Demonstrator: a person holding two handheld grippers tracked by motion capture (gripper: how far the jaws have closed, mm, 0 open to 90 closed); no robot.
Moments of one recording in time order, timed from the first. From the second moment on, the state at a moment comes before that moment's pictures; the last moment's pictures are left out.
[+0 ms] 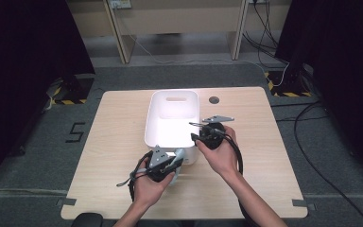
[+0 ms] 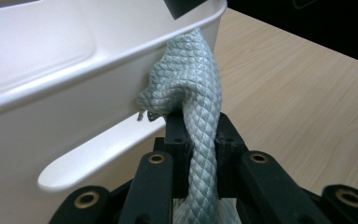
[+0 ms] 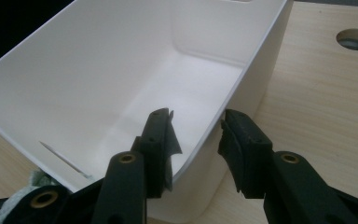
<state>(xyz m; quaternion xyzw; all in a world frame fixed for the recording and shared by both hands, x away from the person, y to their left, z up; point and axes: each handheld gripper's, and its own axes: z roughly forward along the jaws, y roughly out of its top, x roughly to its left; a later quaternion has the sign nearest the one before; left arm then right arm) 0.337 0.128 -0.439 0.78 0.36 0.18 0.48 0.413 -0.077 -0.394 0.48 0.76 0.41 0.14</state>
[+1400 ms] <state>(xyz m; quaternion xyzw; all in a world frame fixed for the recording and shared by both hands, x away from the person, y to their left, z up) 0.349 0.106 -0.443 0.79 0.35 0.17 0.47 0.413 -0.077 -0.394 0.48 0.76 0.41 0.14</state>
